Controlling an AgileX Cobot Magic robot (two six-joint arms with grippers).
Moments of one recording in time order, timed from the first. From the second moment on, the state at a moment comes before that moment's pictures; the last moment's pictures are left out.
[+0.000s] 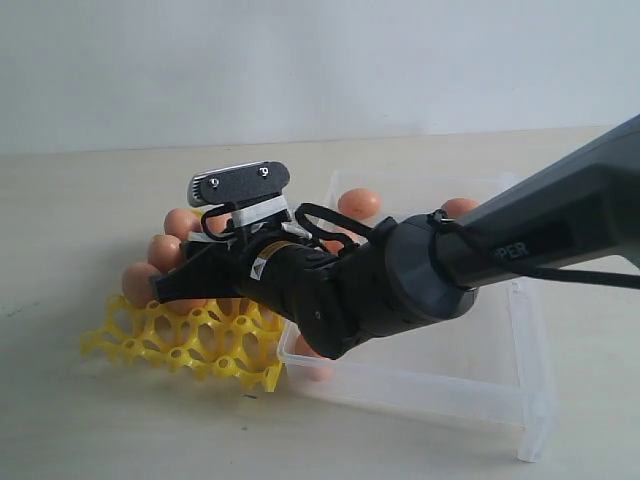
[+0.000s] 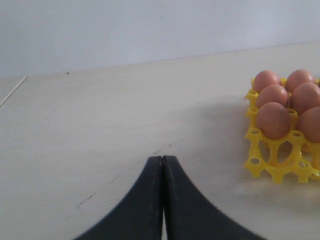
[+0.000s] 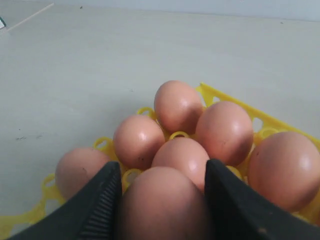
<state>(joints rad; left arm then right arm) -0.01 0.01 0.00 0.11 0.33 -0.03 0.87 2.11 -1.12 0.32 -0.49 -0.01</state>
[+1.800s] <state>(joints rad) -0.01 0.01 0.00 0.11 0.33 -0.03 0.87 2.13 -1.12 0.32 -0.45 -0.10</state>
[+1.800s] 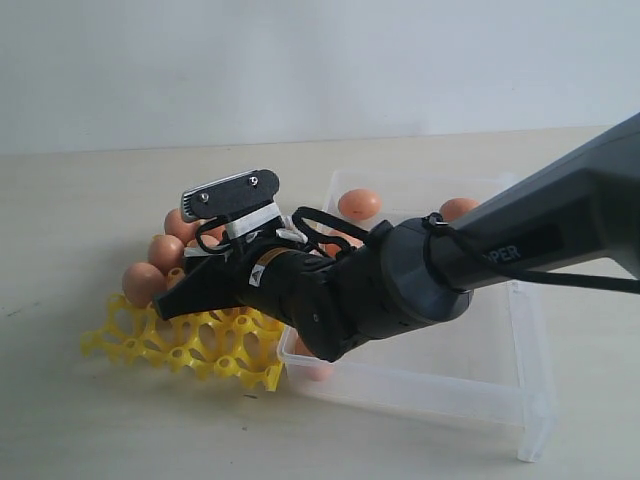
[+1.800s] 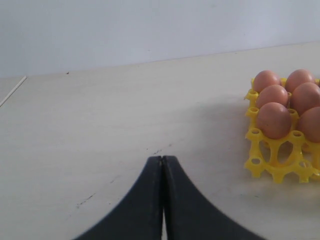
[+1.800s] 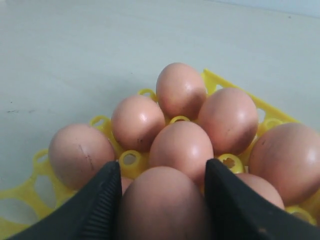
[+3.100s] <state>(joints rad) -0.01 0.01 0.00 0.11 0.33 -0.03 0.57 1.73 -1.15 0.32 0.35 -0.31</state>
